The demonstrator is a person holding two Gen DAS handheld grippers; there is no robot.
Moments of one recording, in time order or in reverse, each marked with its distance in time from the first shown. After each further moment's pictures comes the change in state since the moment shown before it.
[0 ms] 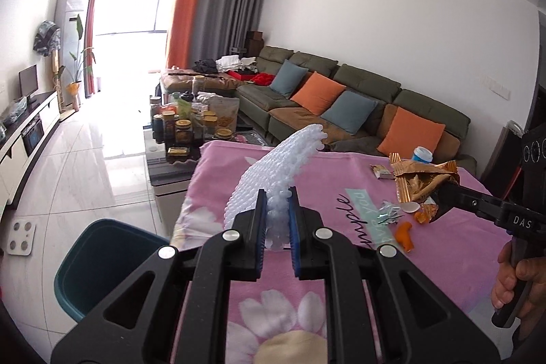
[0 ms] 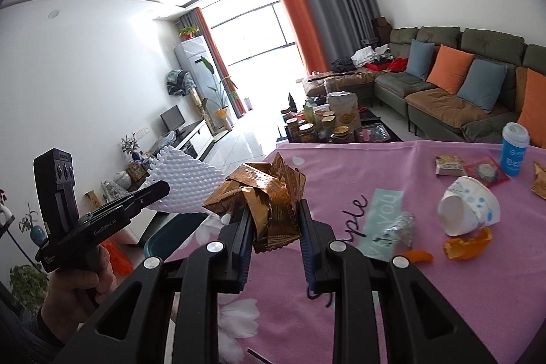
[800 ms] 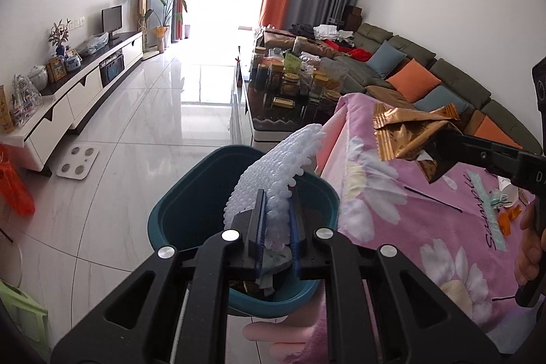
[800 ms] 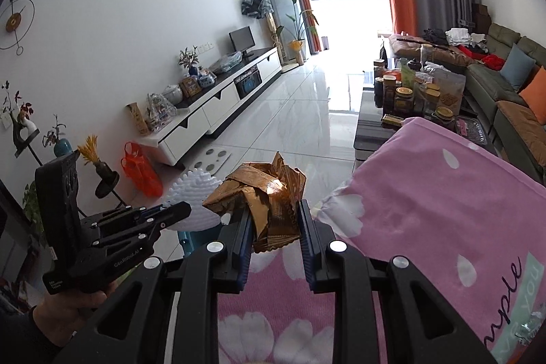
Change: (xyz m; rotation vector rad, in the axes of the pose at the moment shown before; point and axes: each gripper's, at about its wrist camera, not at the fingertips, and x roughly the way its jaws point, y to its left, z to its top) left arm -0.052 0.206 -0.072 -0.226 0.157 0.318; right arm 0.181 0.142 0.014 -0.269 0.307 0.217
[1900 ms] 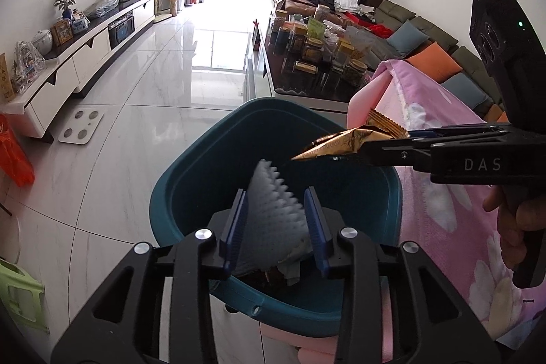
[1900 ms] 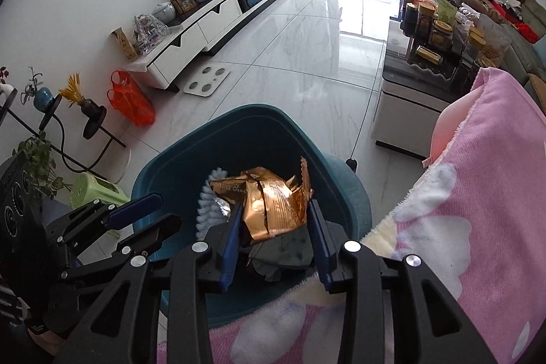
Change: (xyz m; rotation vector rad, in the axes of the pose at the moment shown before) left arm 0.106 -0.007 -0.002 -0.062 0.135 0.045; right arm 0.152 0.012 0.013 -0.028 0.380 0.012
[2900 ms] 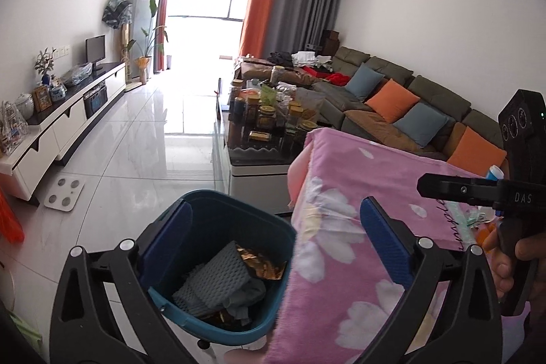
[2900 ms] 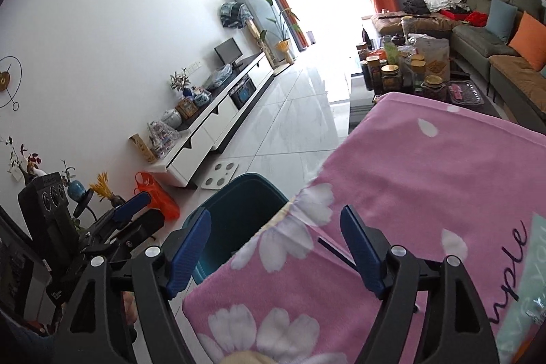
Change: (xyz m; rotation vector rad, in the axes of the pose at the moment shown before) left arm -0.110 -0.096 0.014 0.143 -0.278 -0.123; right arm -0.164 -0.065 -0.107 0.220 -0.436 0.077
